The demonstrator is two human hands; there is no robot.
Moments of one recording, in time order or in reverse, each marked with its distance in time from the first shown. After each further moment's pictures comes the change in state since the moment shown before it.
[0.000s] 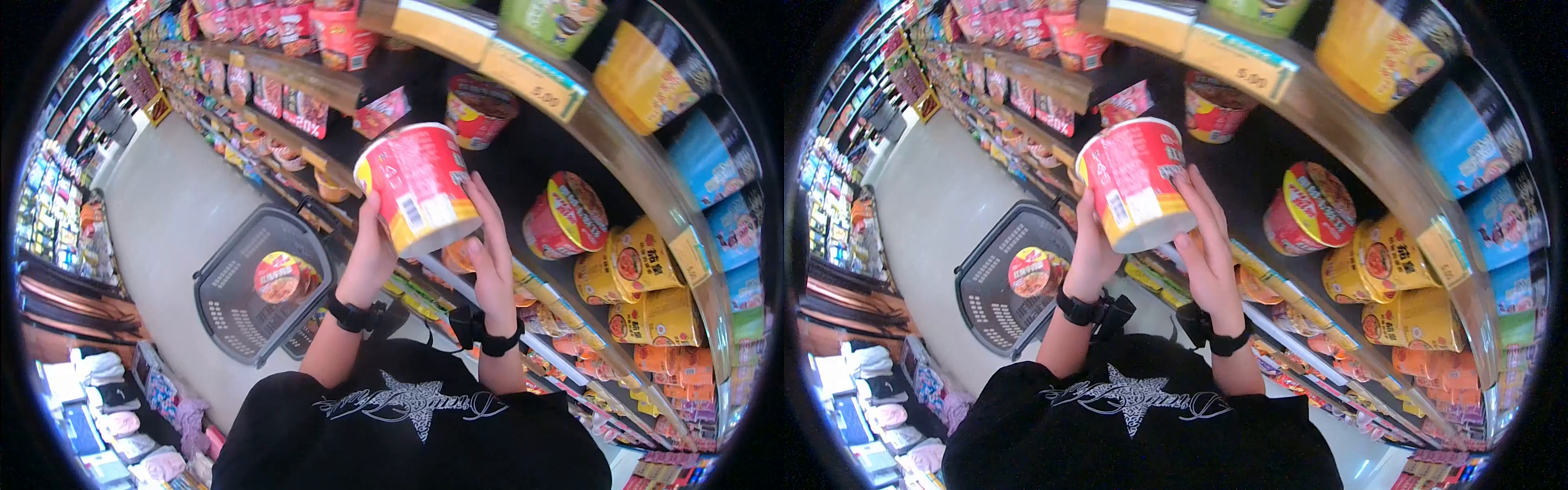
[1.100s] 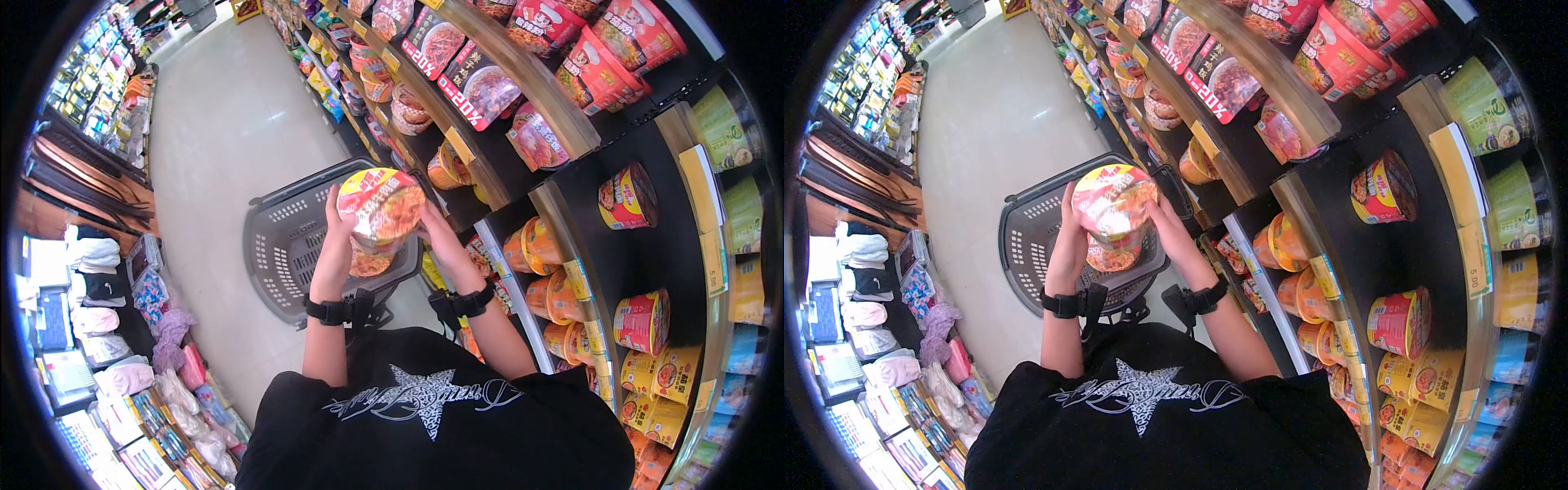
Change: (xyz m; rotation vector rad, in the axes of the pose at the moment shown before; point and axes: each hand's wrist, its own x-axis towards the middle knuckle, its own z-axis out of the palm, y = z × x) left_hand -0.077 0.128 -0.246 0.290 0.463 0.371; right_hand 0.032 0.102 0.289 0.566 -0.547 0.789
